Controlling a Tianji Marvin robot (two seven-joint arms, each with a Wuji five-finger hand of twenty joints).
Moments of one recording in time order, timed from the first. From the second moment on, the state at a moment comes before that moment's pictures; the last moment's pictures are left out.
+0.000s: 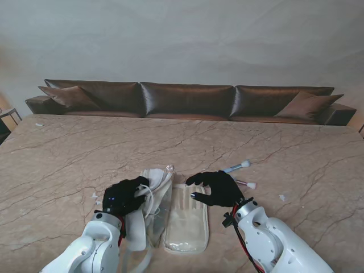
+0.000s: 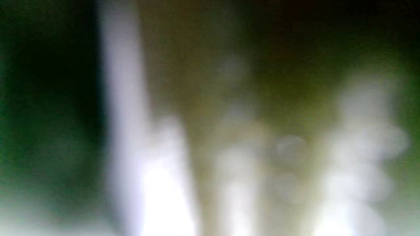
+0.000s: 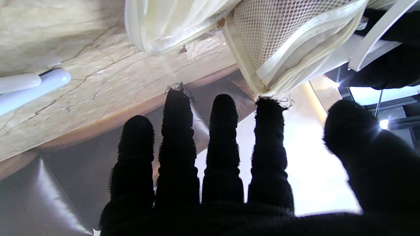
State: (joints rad) left arm 1.75 -1.11 -1.11 -1.80 1.00 0.34 0.17; right arm -1.58 -1.12 1.10 -1.48 -0.74 -0.30 -0.27; left_hand 0.90 -0.49 0.59 -0.24 0.57 -0.14 0.67 0.97 0.96 -0.07 0.92 0.86 1.21 0.02 1.08 0.91 1.01 0.24 1.55 0.61; right_hand 0.15 -0.47 1.00 -0.09 0.62 -0.24 0.61 0.34 0.79 -0.06 0.58 0.34 0.72 0.12 0.56 0.72 0.35 0.20 1.08 0.83
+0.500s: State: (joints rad) left arm 1.67 -1.10 -1.20 -1.73 1.00 0.25 0.17; right arm -1.53 -1.12 1.09 -1.44 -0.73 -0.29 -0.26; left_hand 0.89 -0.51 0.61 -0.24 0.62 -0.14 0.67 1.00 0.96 -0.07 0.92 0.86 1.21 0.03 1.09 0.86 1.01 0.24 1.55 0.59; right_hand 0.15 -0.47 1.00 -0.09 0.62 -0.24 0.61 0.34 0.79 -0.06 0.58 0.34 0.72 0.12 0.56 0.72 0.35 0.19 1.08 0.83
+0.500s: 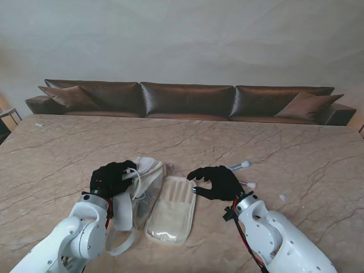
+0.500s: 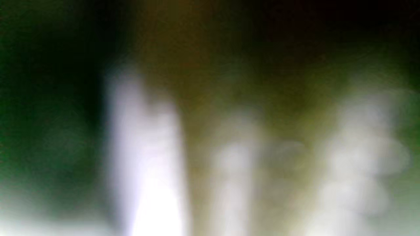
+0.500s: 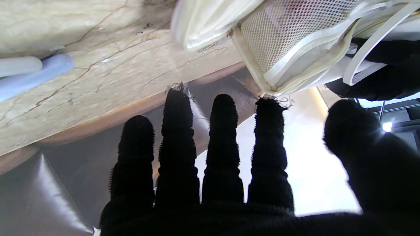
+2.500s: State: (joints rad) left arm 1.60 -1.09 -1.20 -1.66 0.97 0.14 0.13; right arm -1.68 -1.02 1.37 -1.63 -1.12 -0.19 0.14; left_hand 0.92 -0.48 0.56 -0.24 0.62 -0.15 0.67 1.03 0.94 -0.08 0.92 0.90 1.21 0.03 1.05 0.94 0.96 0.26 1.49 0.59; right_hand 0.12 -0.97 1.25 -0.22 0.81 -0.24 0.70 0.45 0.98 -0.09 0.70 0.47 0.96 0.07 0.87 0.91 0.62 0.16 1.51 0.94
